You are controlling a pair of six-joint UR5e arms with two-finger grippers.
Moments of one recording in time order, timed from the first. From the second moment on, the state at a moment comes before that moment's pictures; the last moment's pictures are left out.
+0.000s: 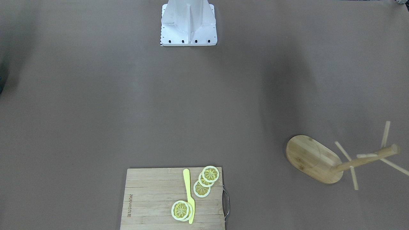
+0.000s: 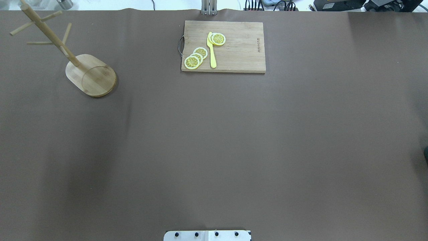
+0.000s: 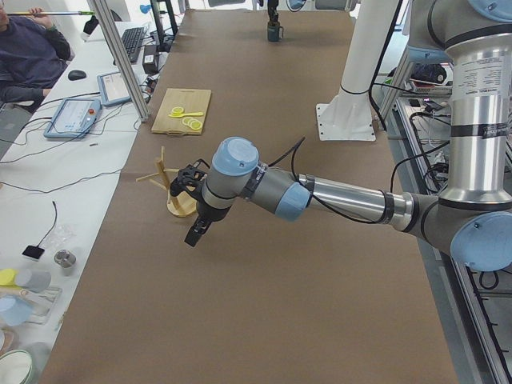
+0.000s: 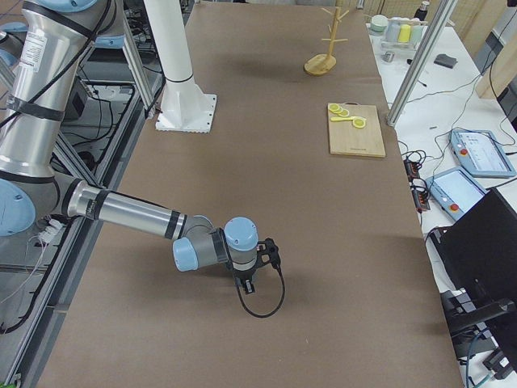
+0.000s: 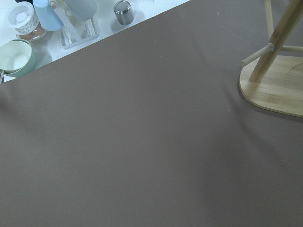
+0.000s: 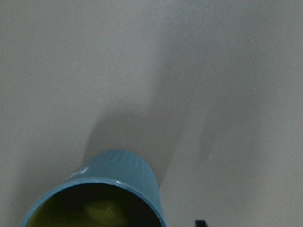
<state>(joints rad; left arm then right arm) -1.61 -1.50 -1.82 -1.88 -2.29 0.09 1.33 -1.90 1.57 -1.03 2.27 -0.04</state>
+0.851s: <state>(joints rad) -1.61 -1.50 -1.82 -1.88 -2.29 0.10 1.34 -1.86 1.58 -1.00 2.28 0.08</state>
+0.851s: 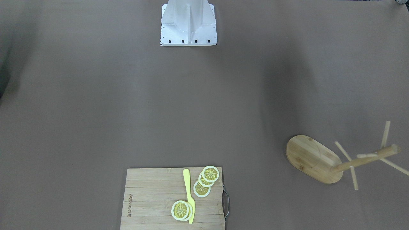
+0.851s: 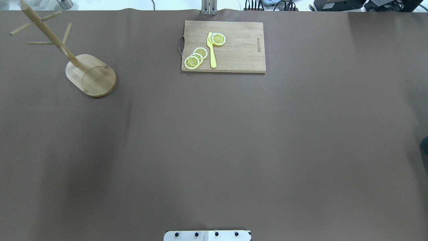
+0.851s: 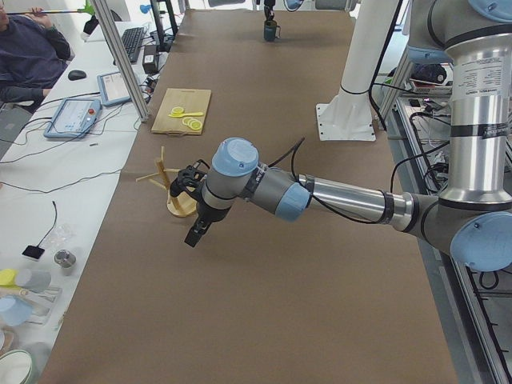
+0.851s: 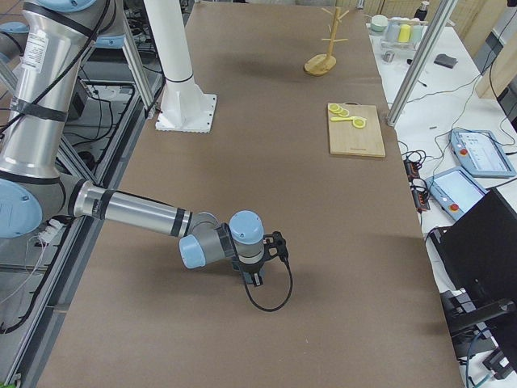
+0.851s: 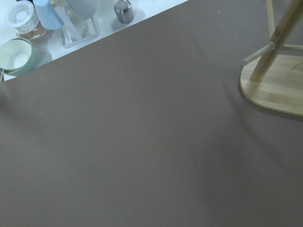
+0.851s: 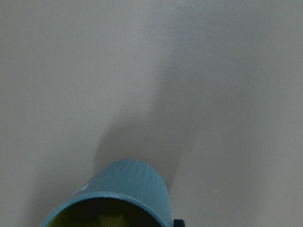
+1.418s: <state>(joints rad) -1.61 -1.50 -1.82 -1.88 -2.29 0.10 1.35 -1.74 1.60 -0.99 2.28 0.60</state>
